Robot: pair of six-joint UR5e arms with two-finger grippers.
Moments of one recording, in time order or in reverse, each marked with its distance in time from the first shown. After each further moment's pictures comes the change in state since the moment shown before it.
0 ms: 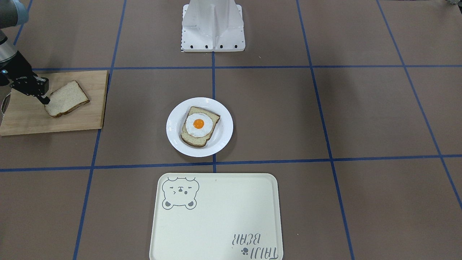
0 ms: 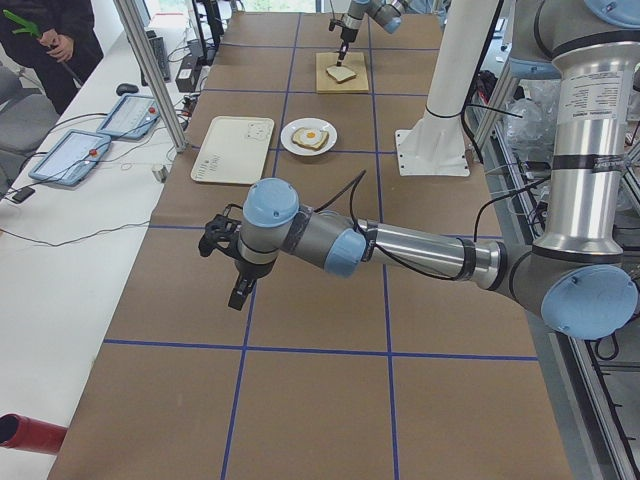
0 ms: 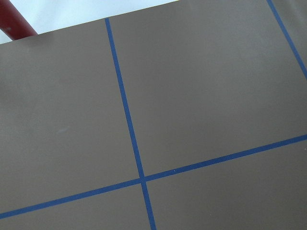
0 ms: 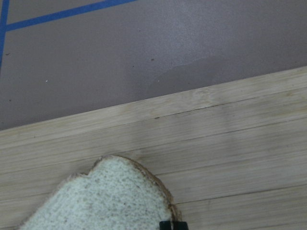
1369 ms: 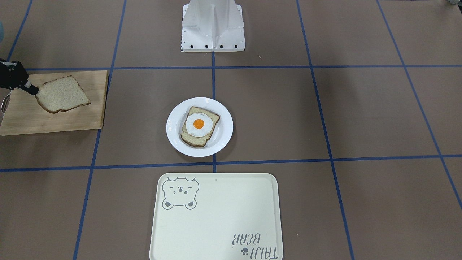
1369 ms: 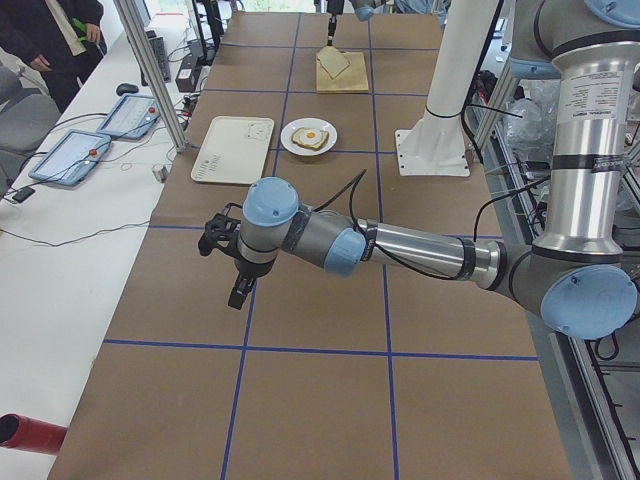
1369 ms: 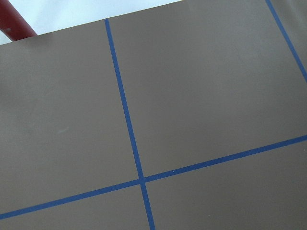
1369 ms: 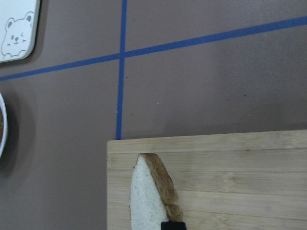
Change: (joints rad) left arm 0.000 -0.002 -0.001 0.000 -0.001 -0.003; right arm 0.431 0.186 0.006 -0.006 0.638 -0.139
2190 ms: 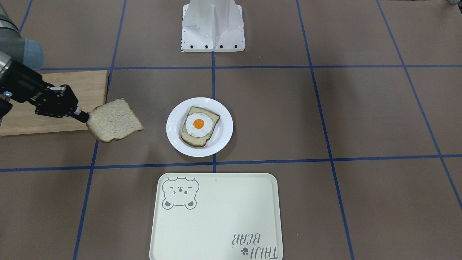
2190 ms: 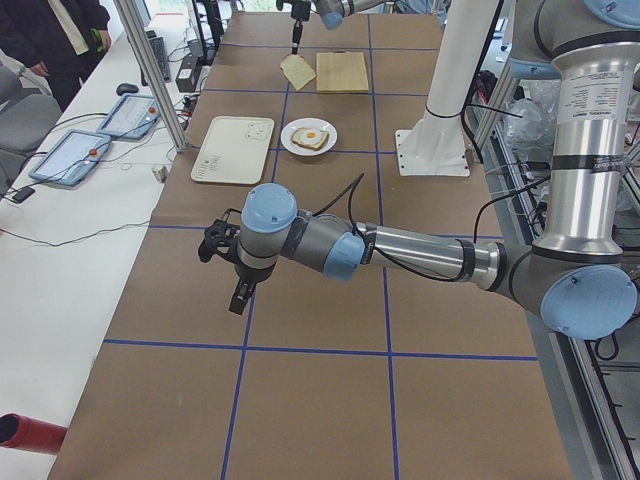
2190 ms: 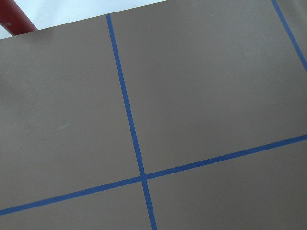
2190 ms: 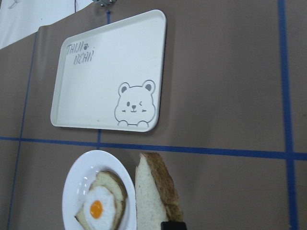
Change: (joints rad) left arm 0.001 -0.001 0.023 0.000 -0.002 0.000; right arm -0.100 0.473 -0.045 -0.212 -0.080 0.197
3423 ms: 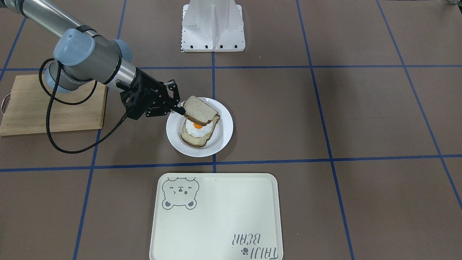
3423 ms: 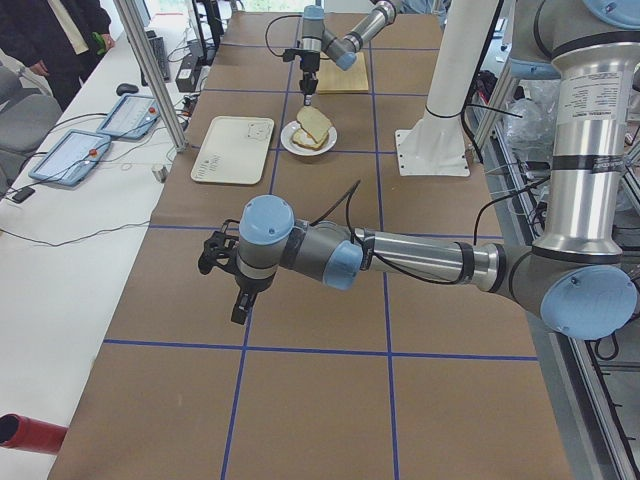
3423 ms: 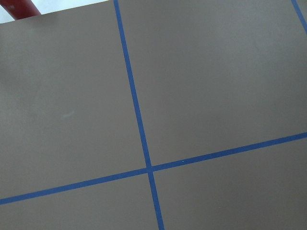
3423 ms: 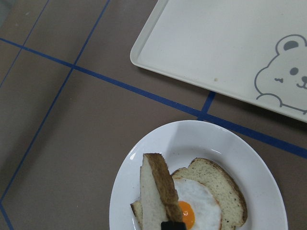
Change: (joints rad) left arm 0.000 0.002 0.032 0.000 0.000 0.001; right arm -0.315 0.204 -0.124 0.008 -0.200 -0.318
